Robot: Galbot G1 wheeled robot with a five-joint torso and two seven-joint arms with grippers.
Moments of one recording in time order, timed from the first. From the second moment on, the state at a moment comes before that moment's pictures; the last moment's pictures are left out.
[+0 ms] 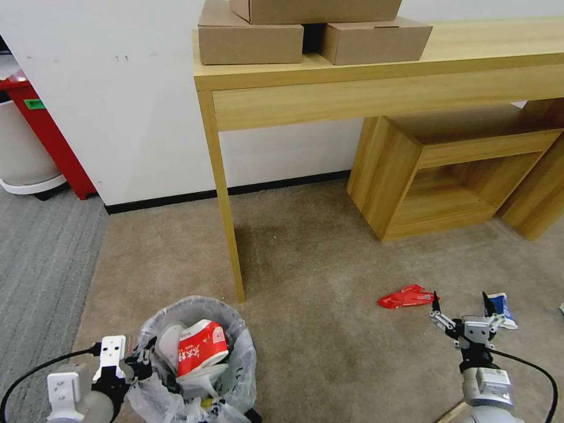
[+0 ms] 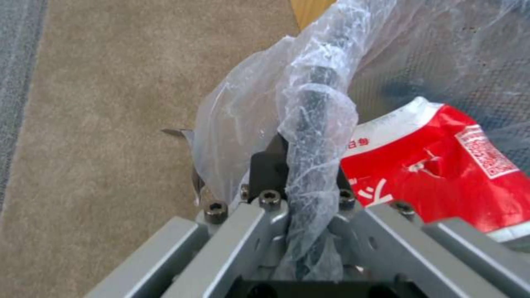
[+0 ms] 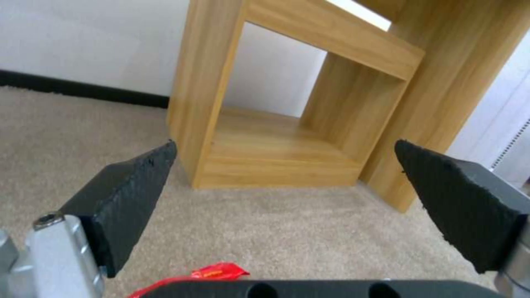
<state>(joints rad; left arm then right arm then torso) 2.00 -1.02 -0.80 -2.43 -0.80 0.50 -0.31 -1.62 1.32 0.78 1.81 0.02 0.28 0.16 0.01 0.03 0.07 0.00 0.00</state>
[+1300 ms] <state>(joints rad) 1.96 -0.99 -0.78 -2.40 -0.83 0.46 -0.37 -1.68 1.37 0.81 1.84 -0.05 0.36 0.05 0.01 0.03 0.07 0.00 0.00</state>
